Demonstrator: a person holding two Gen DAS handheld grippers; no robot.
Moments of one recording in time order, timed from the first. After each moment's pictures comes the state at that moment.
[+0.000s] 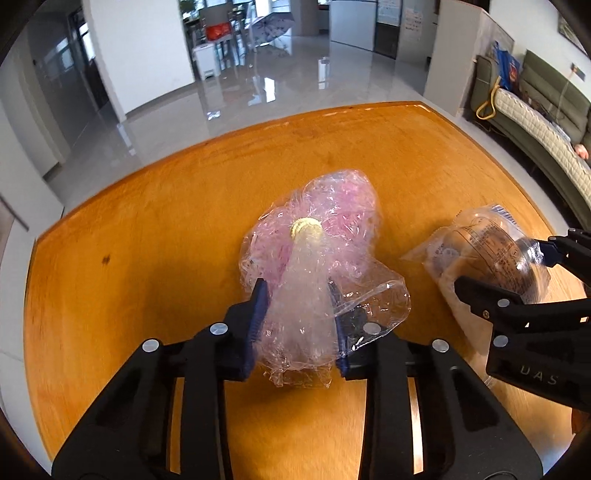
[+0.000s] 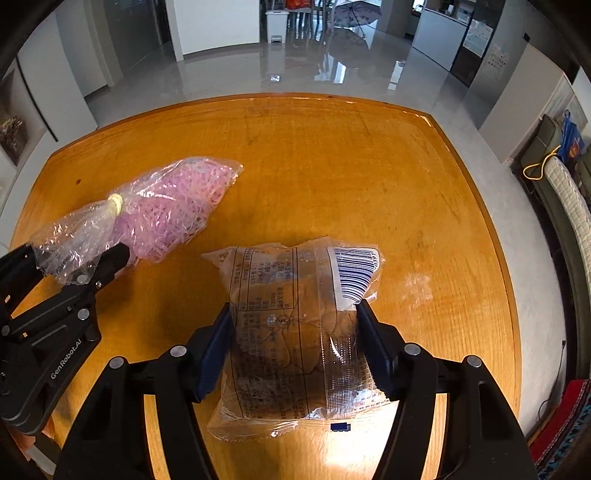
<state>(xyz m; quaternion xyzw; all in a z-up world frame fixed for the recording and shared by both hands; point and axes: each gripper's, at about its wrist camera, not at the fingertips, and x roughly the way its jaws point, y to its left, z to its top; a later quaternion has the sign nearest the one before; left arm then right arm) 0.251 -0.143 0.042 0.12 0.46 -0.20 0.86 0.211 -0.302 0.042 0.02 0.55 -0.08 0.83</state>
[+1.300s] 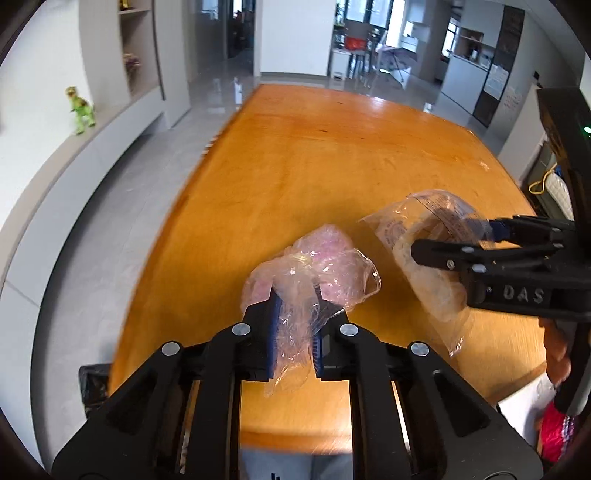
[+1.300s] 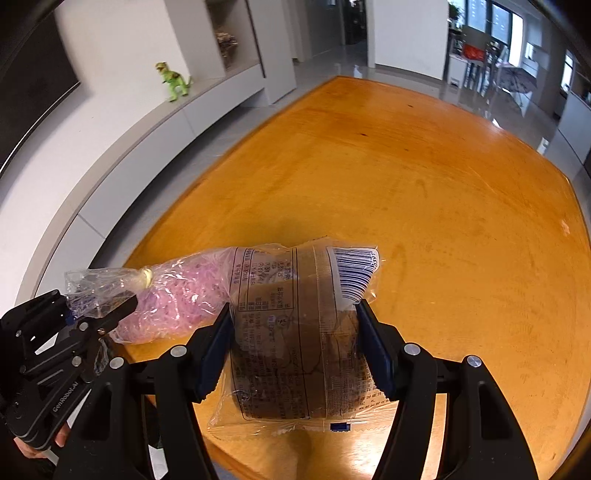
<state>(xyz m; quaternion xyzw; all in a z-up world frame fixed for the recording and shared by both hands) -0.131 0.112 0.089 -0.03 0.44 -0.01 0.90 -0.075 -0.034 0.092 -0.06 0.51 0.22 0.83</state>
